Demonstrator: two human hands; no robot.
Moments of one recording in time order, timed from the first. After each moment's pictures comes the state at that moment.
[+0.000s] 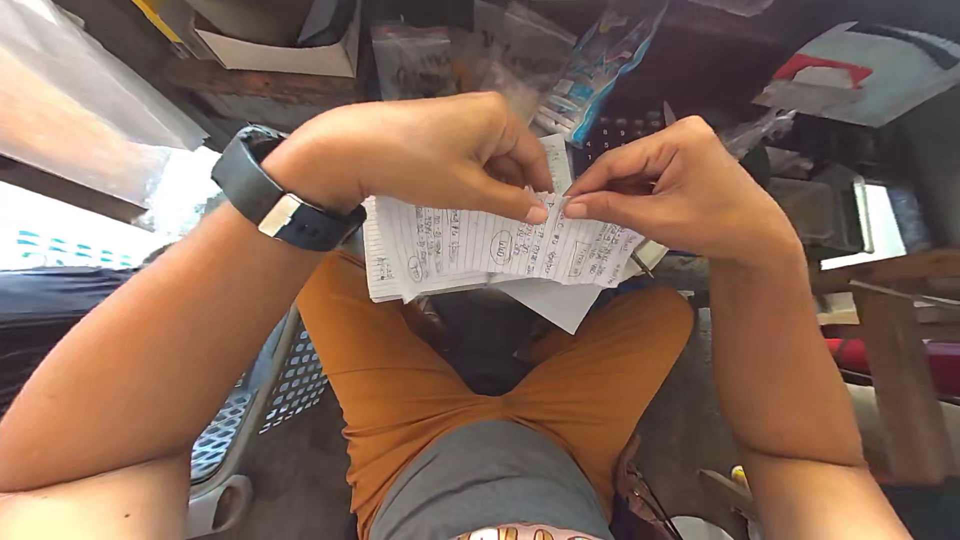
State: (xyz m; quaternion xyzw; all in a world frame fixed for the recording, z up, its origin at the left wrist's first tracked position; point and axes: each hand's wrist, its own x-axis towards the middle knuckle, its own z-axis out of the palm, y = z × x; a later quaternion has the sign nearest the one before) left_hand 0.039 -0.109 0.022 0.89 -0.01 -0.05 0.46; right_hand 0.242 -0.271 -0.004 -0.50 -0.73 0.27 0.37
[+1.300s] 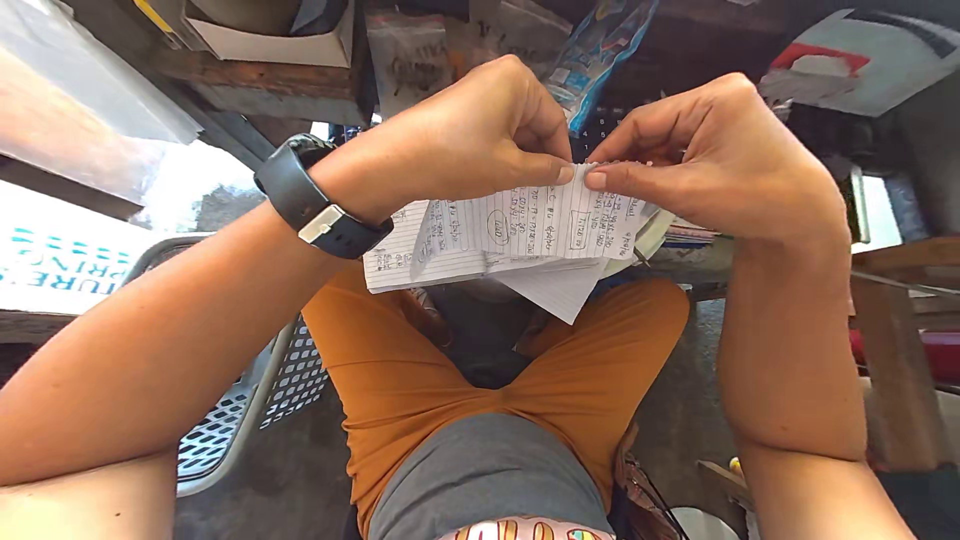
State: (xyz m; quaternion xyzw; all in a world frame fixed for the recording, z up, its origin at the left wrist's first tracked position) left_hand 0.052 -0.133 0.016 0.89 0.05 0.08 0.44; right_hand 0.245 -0.282 0.013 -0.58 -0.69 0.25 0.35
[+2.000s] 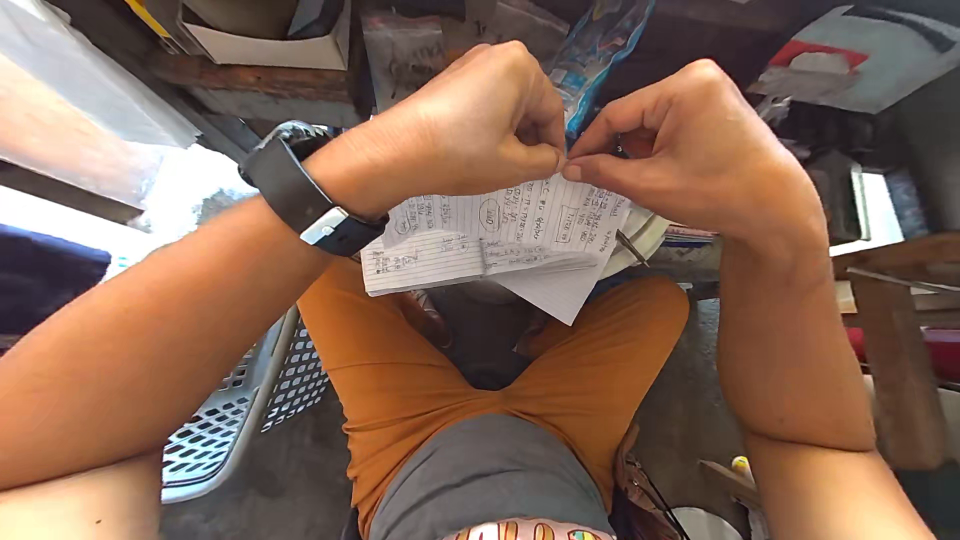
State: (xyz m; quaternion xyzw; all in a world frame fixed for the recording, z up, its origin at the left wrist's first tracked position) left_hand 0.057 -0.131 0.022 0.95 0.07 0.09 0.30; right_hand 0.237 -0.269 0.015 -0.64 -0.70 0.15 0.28
